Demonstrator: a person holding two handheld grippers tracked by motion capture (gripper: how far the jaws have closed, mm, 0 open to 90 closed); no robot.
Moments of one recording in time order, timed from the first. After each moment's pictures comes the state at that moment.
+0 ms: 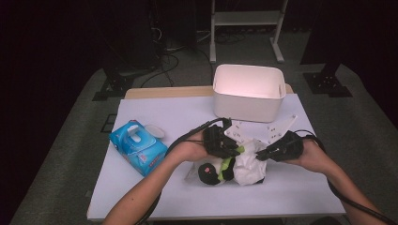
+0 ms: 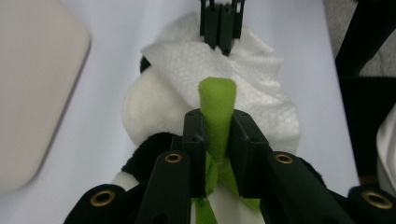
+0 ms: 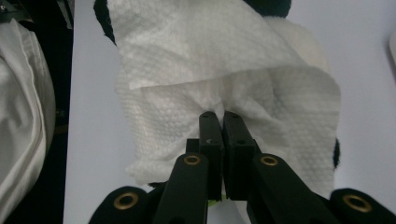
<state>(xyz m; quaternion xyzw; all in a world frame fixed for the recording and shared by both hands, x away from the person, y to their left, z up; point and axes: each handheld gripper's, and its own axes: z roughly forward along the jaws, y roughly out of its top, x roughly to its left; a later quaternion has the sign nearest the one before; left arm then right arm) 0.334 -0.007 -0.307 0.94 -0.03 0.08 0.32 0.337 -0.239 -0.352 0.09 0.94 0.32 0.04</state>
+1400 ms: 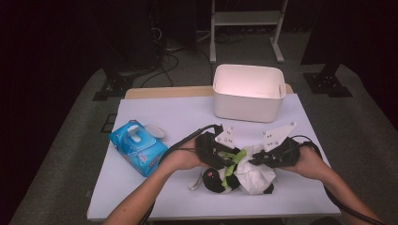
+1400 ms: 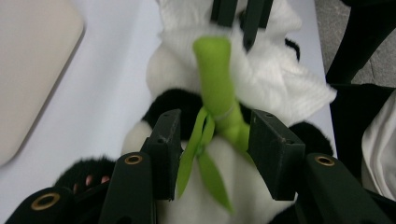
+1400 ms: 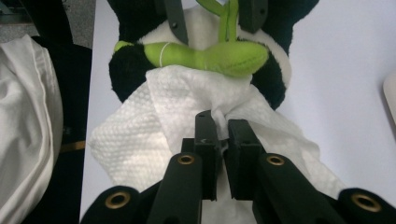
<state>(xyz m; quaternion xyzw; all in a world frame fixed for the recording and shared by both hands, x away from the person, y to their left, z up) 0.322 0.016 -0.328 0.95 0.01 0.08 0.31 0.311 -0.219 -0.340 0.06 0.93 0.34 0.07</state>
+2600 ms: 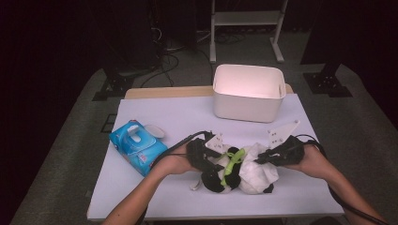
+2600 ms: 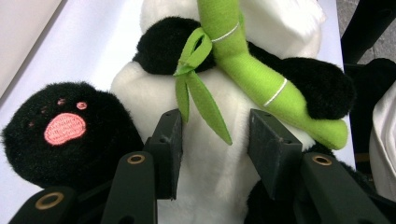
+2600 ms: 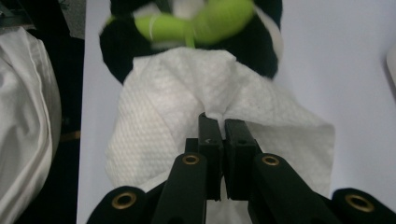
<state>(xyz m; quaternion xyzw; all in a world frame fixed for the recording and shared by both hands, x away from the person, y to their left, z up) 0.325 0.039 -0.356 0.95 0.03 0.06 0.31 0.321 -0.237 -0.352 0.09 0.94 0.34 0.05</state>
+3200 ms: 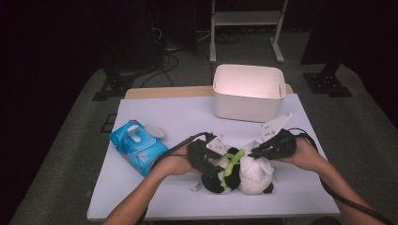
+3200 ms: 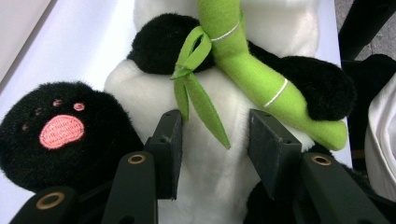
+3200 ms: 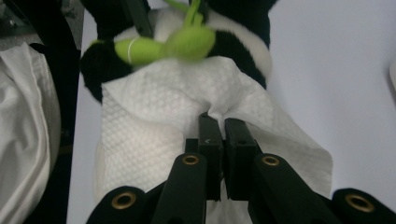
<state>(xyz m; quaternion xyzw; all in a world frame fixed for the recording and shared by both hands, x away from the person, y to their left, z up) 0.323 0.037 -0.358 0.95 0.03 0.06 0.30 0.341 -0.215 -0.346 0.08 0.94 0.34 0.04</state>
